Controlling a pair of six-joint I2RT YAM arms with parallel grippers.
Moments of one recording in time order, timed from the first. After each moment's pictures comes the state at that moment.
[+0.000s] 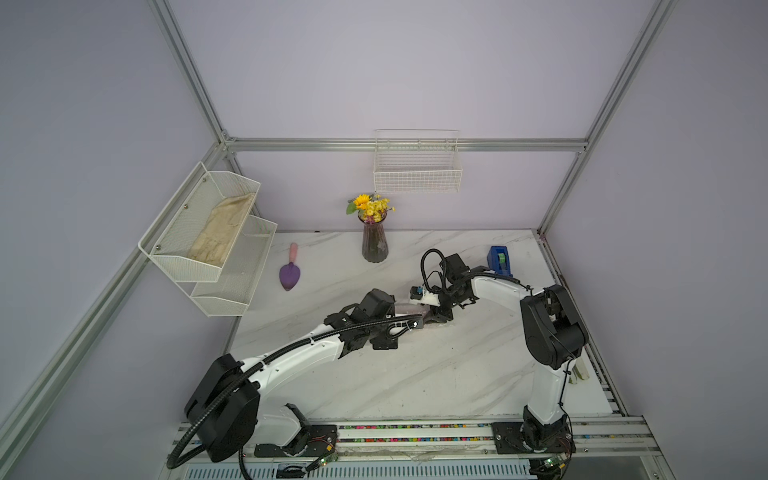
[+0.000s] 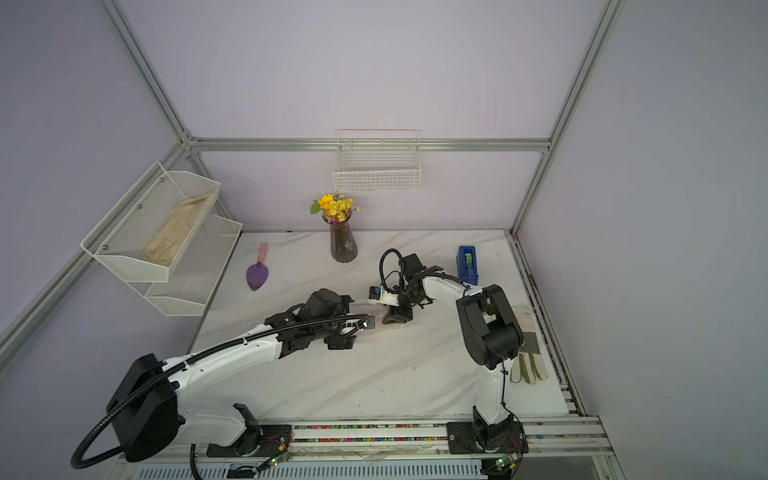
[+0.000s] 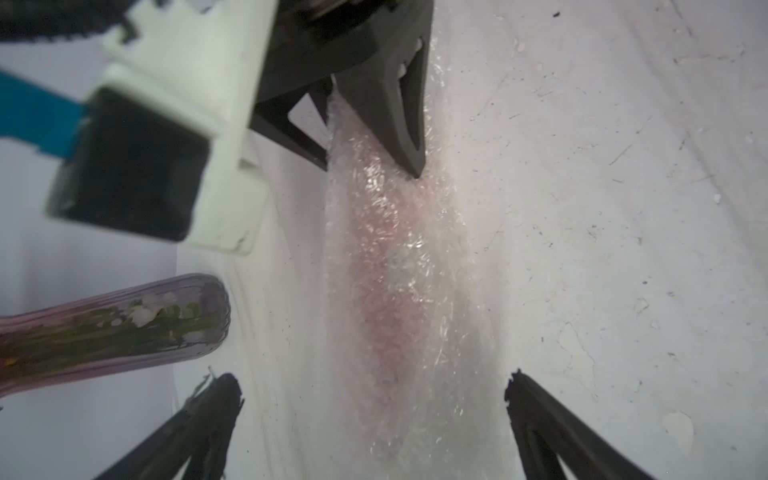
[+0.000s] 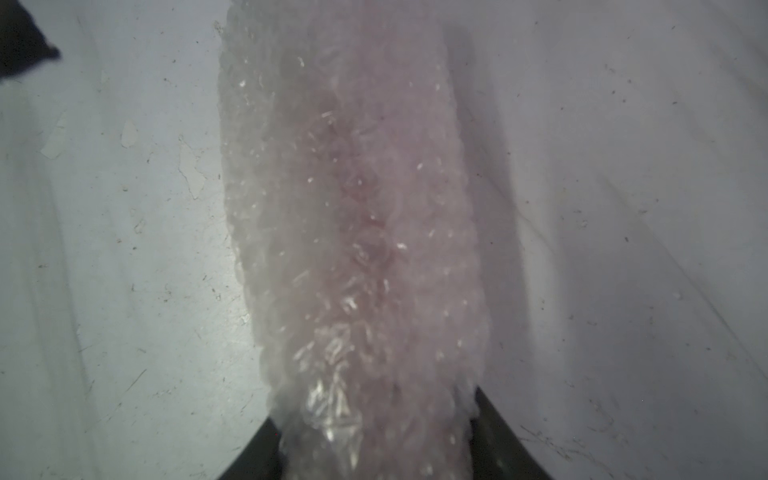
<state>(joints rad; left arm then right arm) -0.77 1.41 0.89 -0.29 -0.09 0.90 0.41 1.95 1.33 -0.66 -0.58 -1.06</state>
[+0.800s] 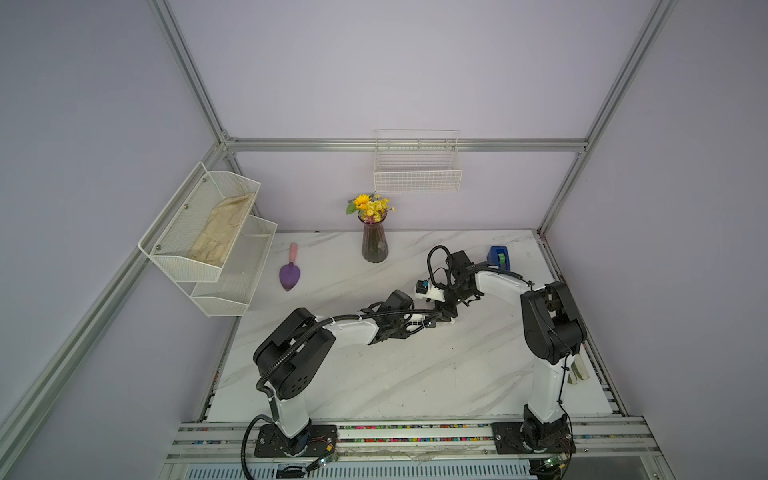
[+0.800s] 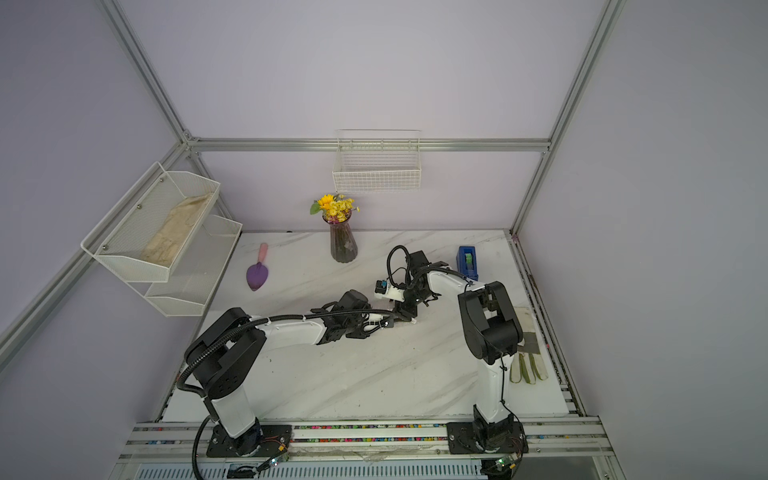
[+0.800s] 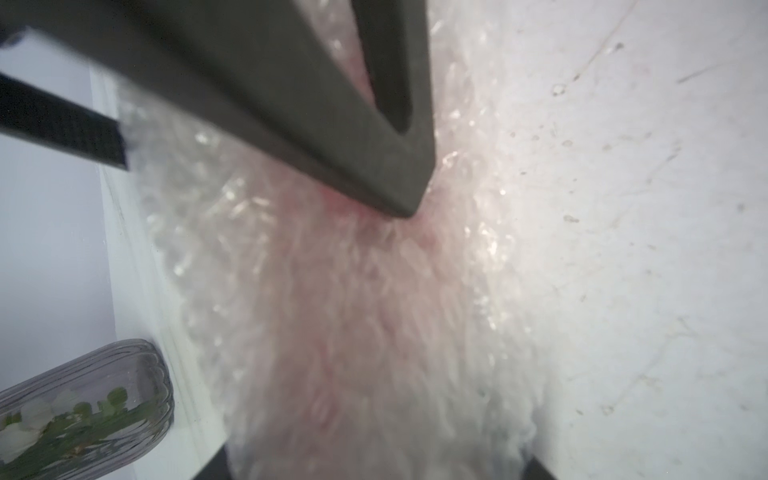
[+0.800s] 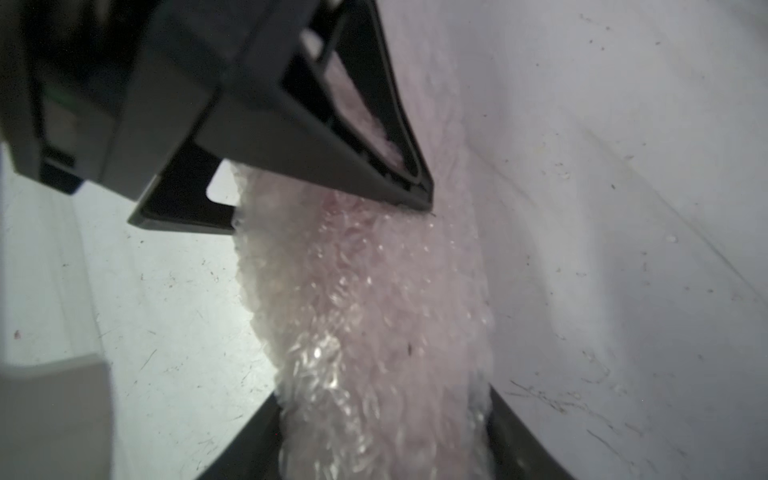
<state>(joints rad) -0.74 1.80 0.98 -0.04 -0.12 0.95 0.36 1.98 1.37 -0.72 -0.64 -1.03</state>
